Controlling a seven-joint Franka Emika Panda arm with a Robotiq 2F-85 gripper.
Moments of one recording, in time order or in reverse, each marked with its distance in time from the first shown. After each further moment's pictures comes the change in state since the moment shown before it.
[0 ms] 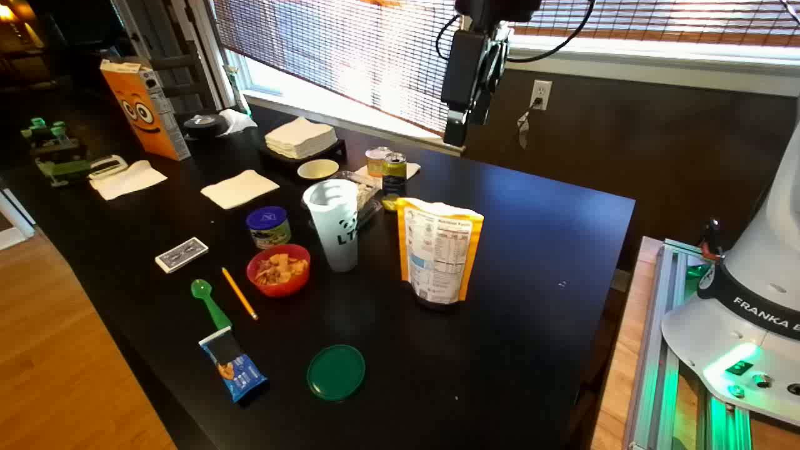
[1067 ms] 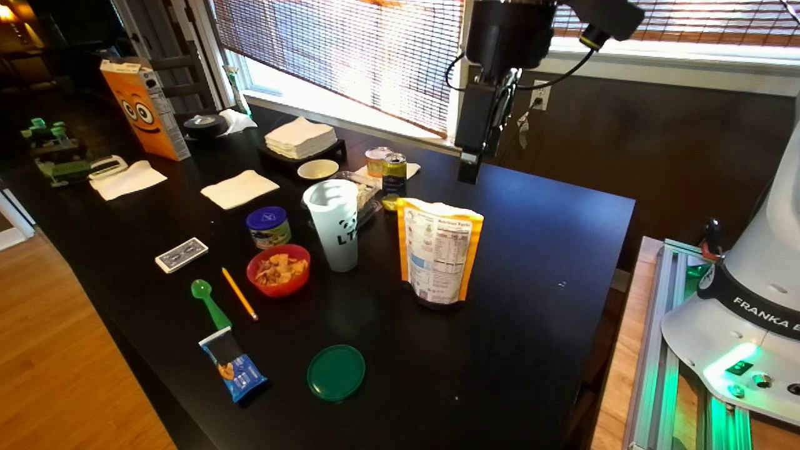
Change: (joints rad) arm 0.016 -0.004 0.013 -0.097 0.011 0.061 0.015
